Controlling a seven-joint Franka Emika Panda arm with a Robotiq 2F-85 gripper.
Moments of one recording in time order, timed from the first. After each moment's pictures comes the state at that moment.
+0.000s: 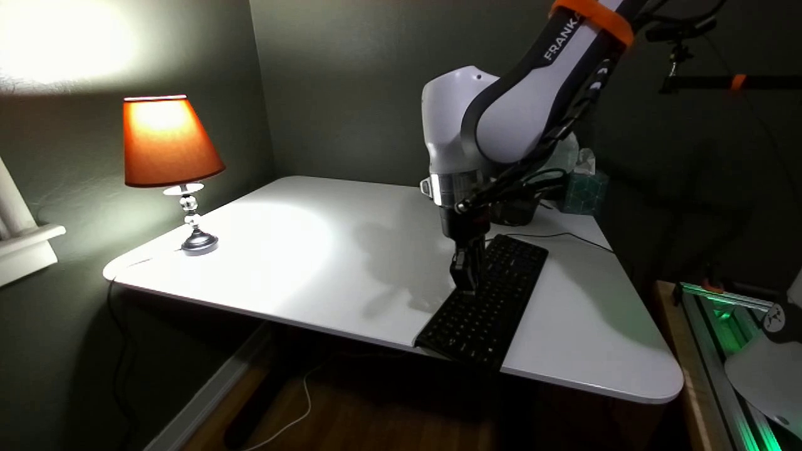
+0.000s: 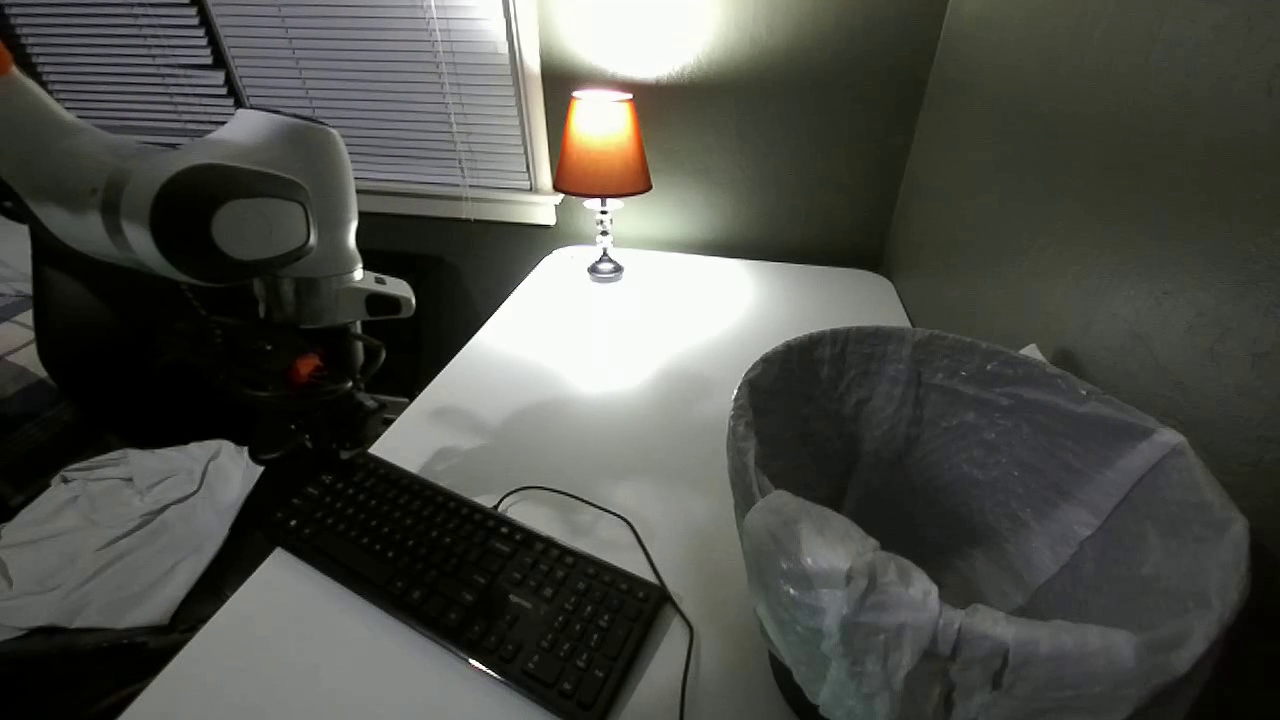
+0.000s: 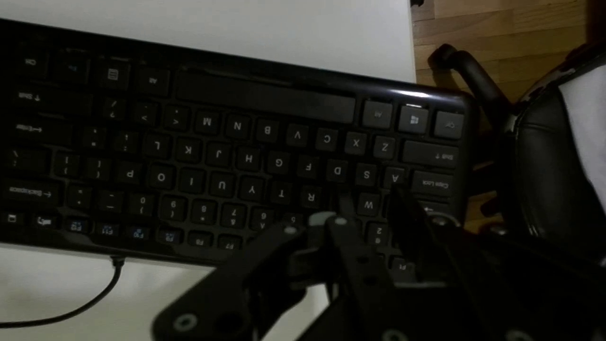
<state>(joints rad) 0.05 0.17 0.06 -2.45 0.03 2.44 -0.02</state>
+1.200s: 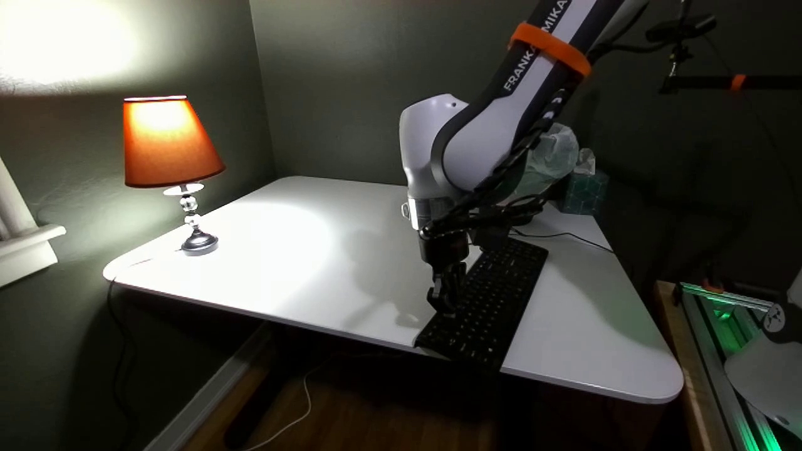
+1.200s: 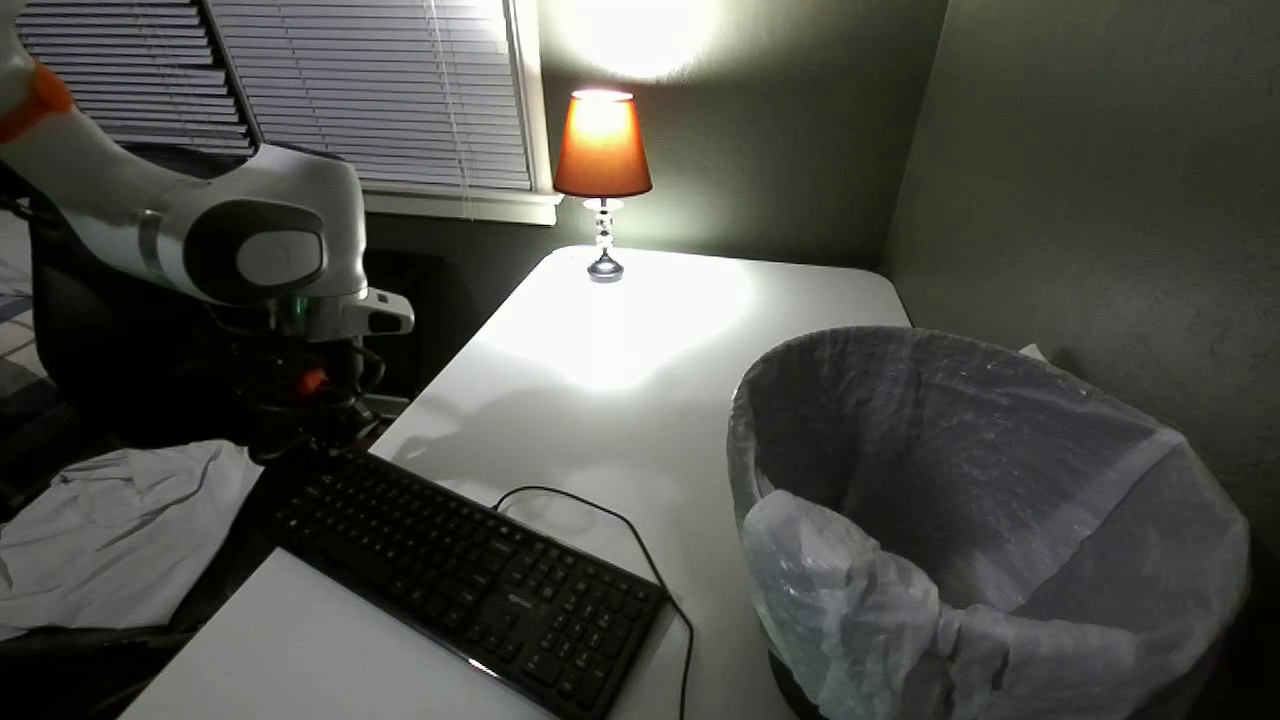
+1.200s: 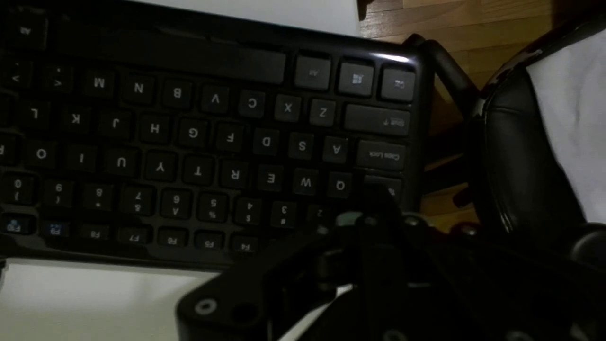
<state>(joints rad) 0.06 0.31 0.11 -2.36 0.11 2.48 -0.02</state>
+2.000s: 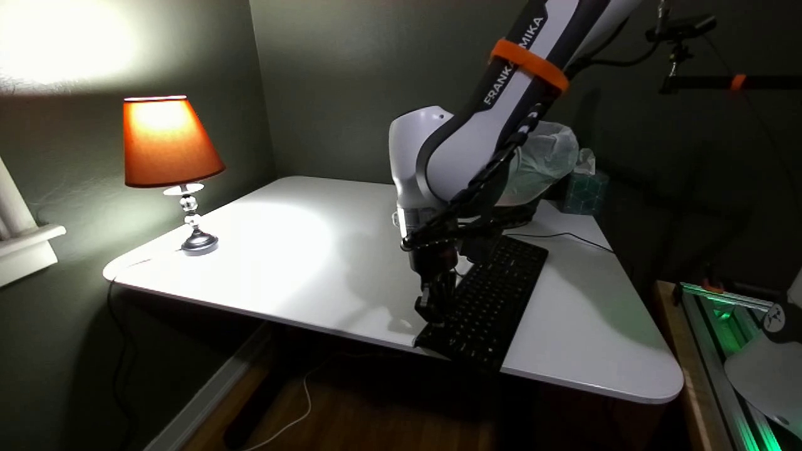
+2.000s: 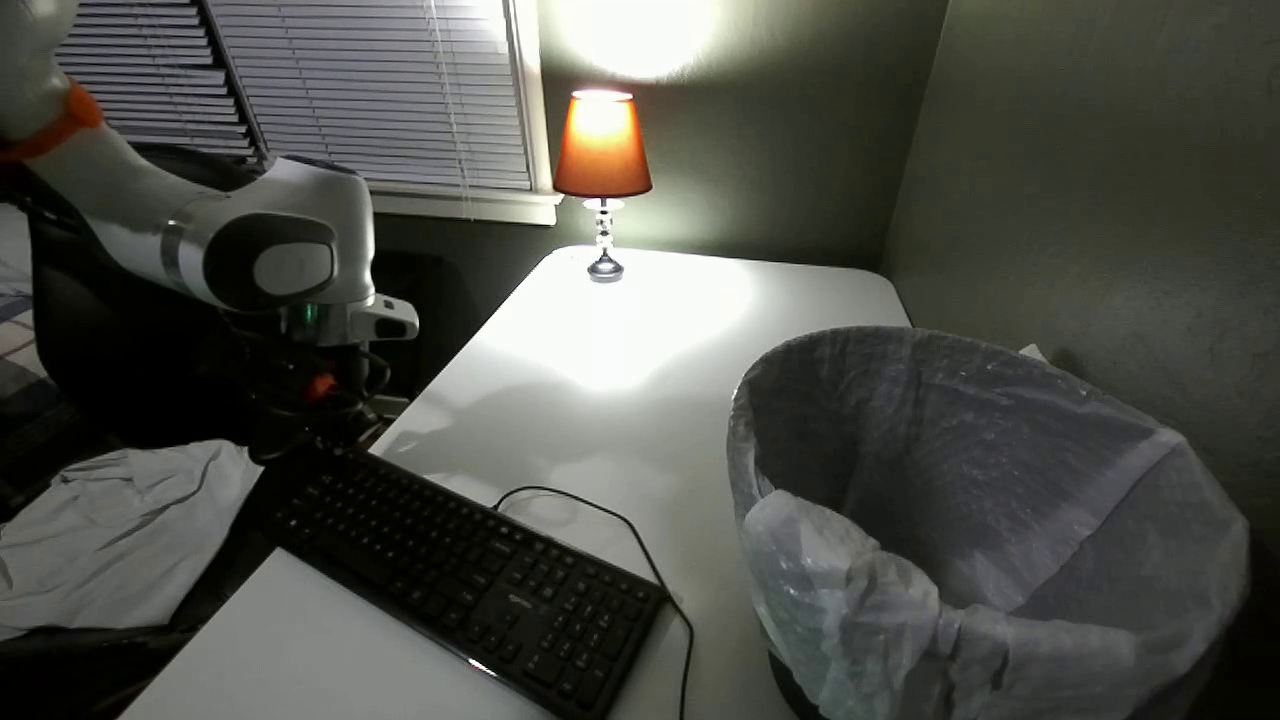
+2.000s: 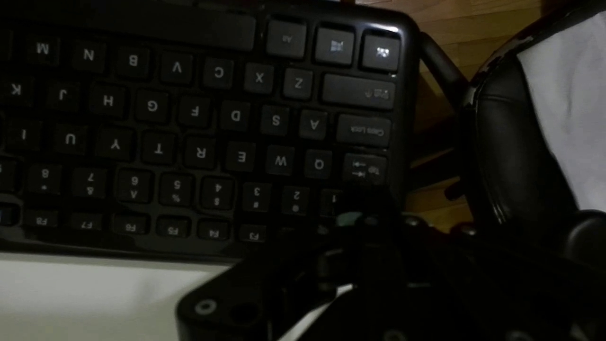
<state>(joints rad) 0.06 0.38 0.13 -2.30 0.13 2.49 -0.02</state>
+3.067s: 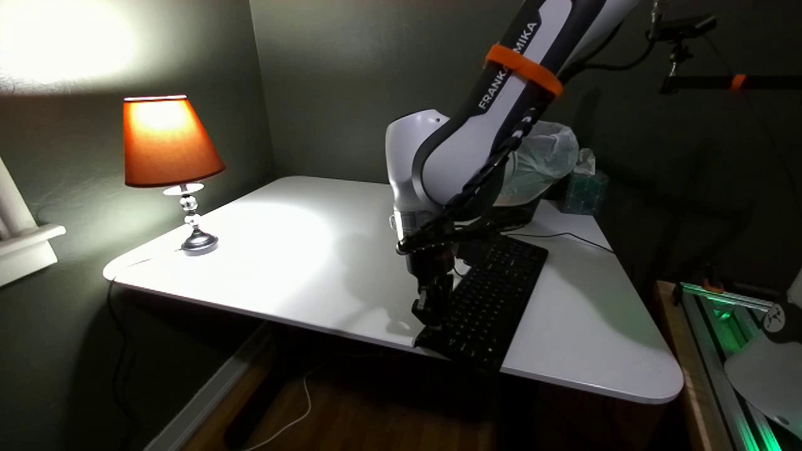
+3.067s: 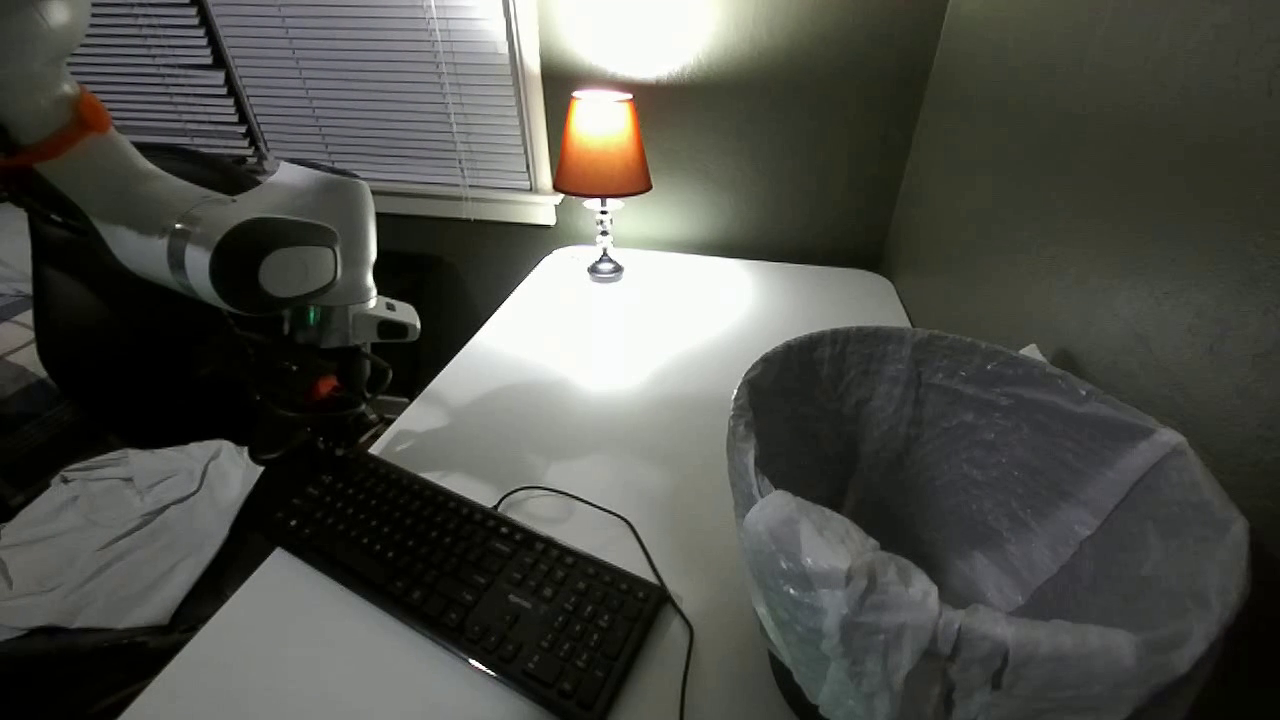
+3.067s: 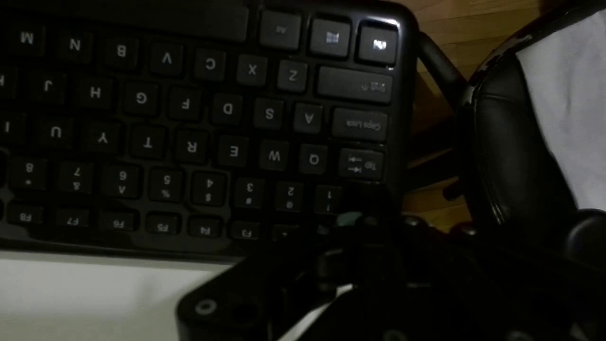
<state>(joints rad) 0.06 0.39 0.13 -2.28 0.13 2.49 -0.02</state>
